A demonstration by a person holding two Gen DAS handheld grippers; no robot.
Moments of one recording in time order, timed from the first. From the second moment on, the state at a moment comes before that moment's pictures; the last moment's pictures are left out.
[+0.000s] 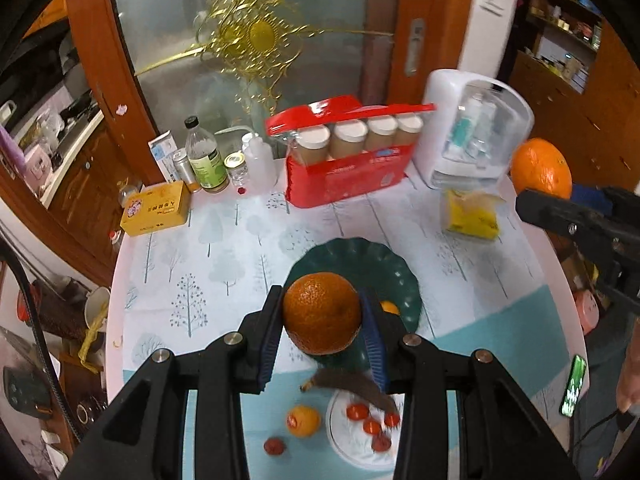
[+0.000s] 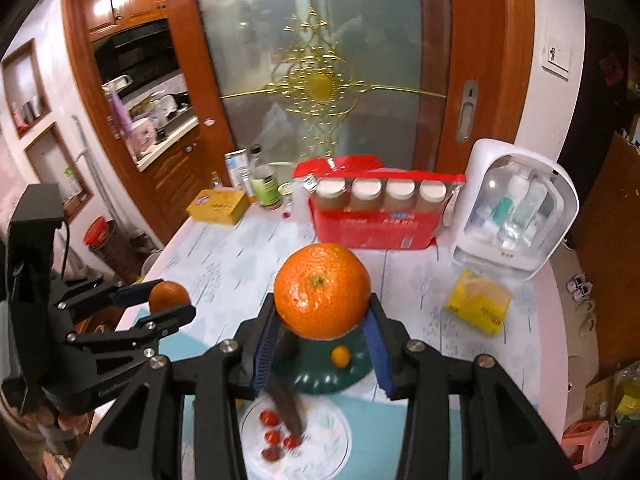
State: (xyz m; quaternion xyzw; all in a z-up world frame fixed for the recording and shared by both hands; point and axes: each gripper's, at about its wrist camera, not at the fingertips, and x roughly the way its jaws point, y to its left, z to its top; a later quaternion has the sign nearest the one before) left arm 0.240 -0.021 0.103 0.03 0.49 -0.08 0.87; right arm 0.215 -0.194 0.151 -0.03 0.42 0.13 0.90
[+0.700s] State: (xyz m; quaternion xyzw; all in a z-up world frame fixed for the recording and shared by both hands) left arm 0.372 -0.034 -0.136 -0.04 0.58 -0.05 0.81; right arm 0.345 -0.184 -0.131 0.00 0.60 0.11 0.79
